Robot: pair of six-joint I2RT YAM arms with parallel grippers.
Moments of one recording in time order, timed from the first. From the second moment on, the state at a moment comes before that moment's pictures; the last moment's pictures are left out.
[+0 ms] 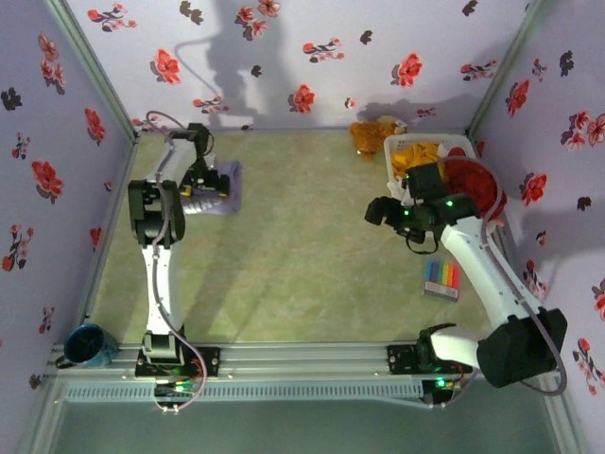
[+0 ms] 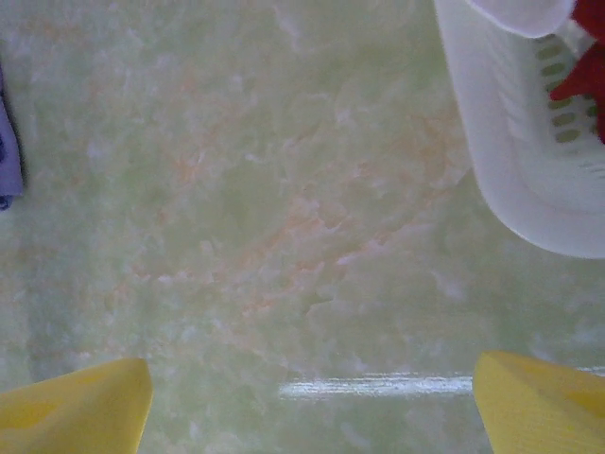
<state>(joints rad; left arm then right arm) -0.06 2.43 2.14 -1.16 -0.05 0.00 0.27 1.21 1.13 -0.97 -0.20 0.59</state>
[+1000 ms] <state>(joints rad) 0.19 2.64 2.53 -1.14 0.11 0.17 0.26 1.27 1.23 -1.08 -0.21 0.57</state>
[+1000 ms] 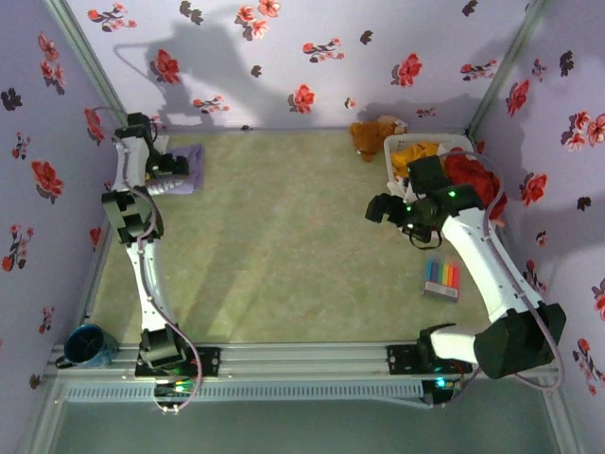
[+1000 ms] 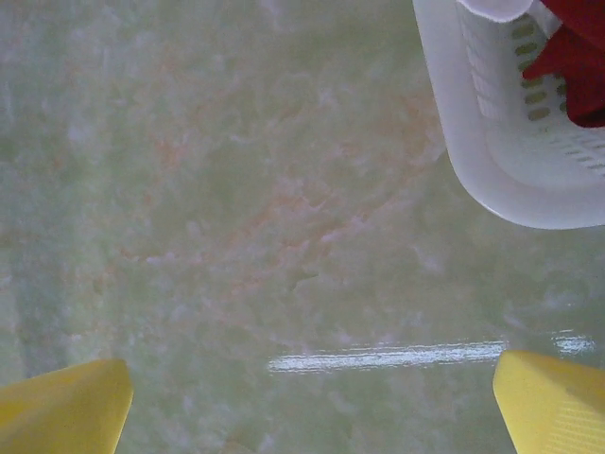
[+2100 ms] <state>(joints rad) 0.04 0.89 0.28 0.28 0.01 0.06 0.24 0.94 0.26 0.25 0.48 0.20</state>
